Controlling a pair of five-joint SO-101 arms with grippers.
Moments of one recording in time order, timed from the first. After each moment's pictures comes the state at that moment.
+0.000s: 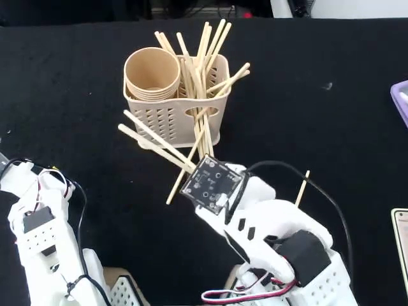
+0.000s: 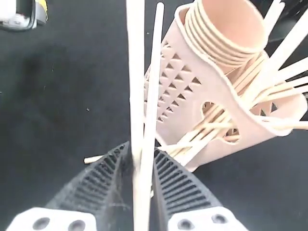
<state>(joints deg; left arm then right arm) -36.0 -56.8 79.3 28.5 22.6 -35.4 -73.5 47.3 70.3 24.0</state>
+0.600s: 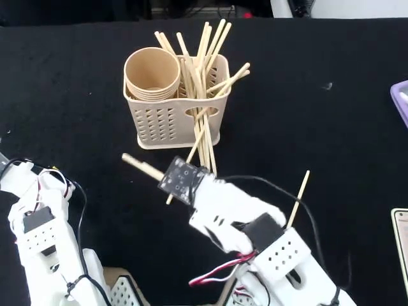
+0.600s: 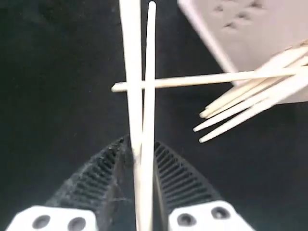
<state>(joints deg) -36.0 -56.8 79.3 28.5 22.6 -37.5 -67.0 71.3 61.9 25.1</state>
